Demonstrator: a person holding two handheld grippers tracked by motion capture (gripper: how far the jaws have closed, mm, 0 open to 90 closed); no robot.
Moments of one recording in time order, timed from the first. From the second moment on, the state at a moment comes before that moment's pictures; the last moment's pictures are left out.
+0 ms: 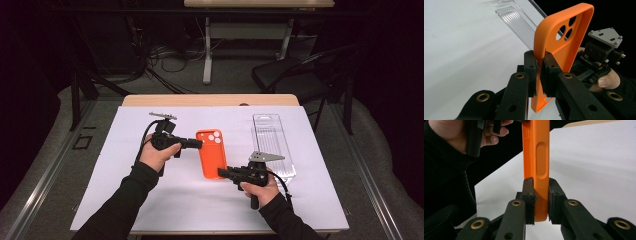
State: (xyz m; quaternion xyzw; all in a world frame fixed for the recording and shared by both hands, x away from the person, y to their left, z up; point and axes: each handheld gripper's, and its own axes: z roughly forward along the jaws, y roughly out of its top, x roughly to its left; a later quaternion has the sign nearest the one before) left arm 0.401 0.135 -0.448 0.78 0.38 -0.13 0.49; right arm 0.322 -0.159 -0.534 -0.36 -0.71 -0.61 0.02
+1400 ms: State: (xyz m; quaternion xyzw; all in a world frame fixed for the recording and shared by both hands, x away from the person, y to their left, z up) left arm 0.388 0.121 -0.437 0.80 0.42 -0.03 0.42; right arm 0.313 -0.156 -0.520 -0.33 -0.77 -0.54 -0.15
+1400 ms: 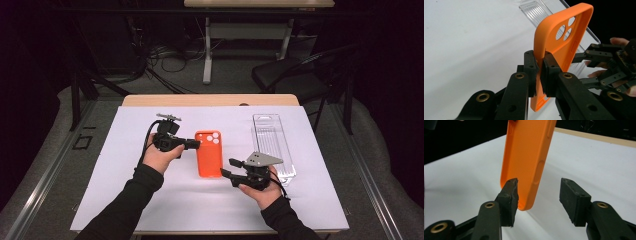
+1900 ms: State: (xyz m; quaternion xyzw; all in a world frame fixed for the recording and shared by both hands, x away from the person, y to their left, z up) left arm 0.376 0.113 -0.432 0.81 0.42 0.01 0.40; right arm 0.311 -0.150 -0.503 -0.30 -0.78 -0.52 -0.20
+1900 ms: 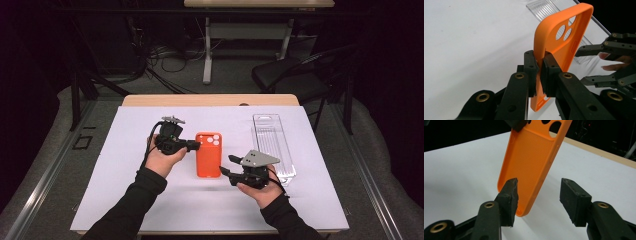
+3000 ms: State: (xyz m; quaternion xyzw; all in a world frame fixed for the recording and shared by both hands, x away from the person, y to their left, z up) left arm 0.363 0.093 -0.432 0.82 0.42 0.06 0.38; right arm 0.327 -0.146 -0.472 -0.37 -0.77 -0.47 -0.20
